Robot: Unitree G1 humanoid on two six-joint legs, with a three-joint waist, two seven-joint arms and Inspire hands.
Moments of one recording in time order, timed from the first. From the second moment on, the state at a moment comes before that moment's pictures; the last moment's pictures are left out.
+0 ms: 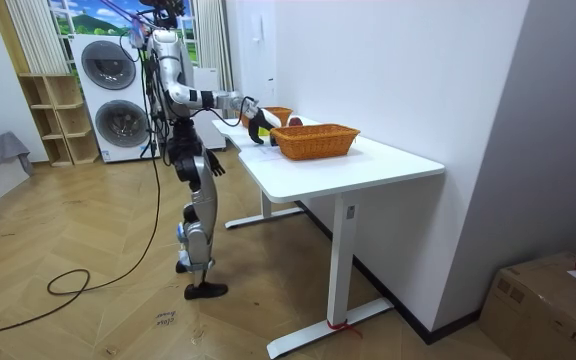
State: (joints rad) left arm 0.17 0.24 -0.02 0.95 0.32 0.11 0.25; right arm 0.03 -0.31 0.15 -0.01 -0.75 0.21 0.54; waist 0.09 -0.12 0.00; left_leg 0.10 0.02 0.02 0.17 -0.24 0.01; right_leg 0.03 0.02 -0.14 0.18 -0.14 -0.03
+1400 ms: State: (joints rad) left arm 0.16 0.24 -0.04 0.97 0.31 0.11 0.29; right arm -0.07 -0.32 0.17 0.06 -0.74 0.24 0.42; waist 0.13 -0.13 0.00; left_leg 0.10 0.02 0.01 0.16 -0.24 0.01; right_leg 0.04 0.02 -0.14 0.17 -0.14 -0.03
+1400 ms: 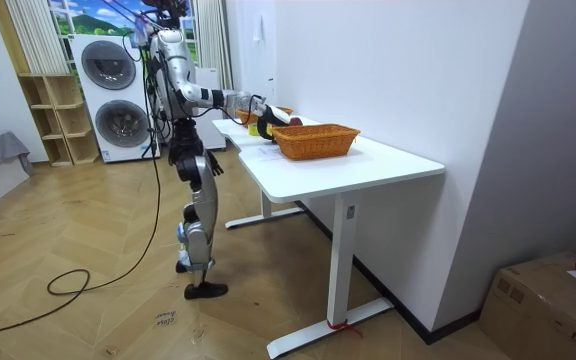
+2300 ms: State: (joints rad) left arm 0.20 0.21 0.01 0.96 0.31 0.07 0.23; right arm -0.02 -0.31 0.01 -0.17 -0.48 0.14 0.39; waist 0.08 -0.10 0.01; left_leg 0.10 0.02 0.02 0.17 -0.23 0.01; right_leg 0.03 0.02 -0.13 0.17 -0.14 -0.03
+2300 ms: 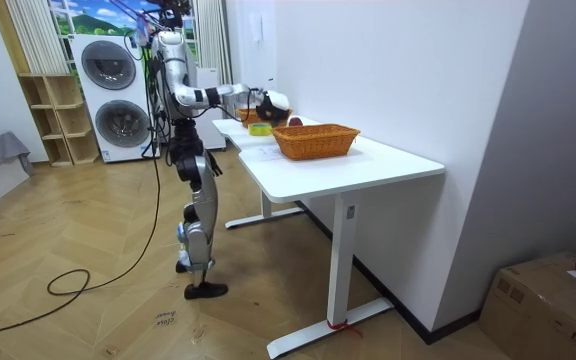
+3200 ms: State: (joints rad) left arm 0.24 0.21 0.09 0.96 0.33 0.06 0.22; right arm -0.02 -0.37 -0.18 -0.16 -0.36 0.09 0.13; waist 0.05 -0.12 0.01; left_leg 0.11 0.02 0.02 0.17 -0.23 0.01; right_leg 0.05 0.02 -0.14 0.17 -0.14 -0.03
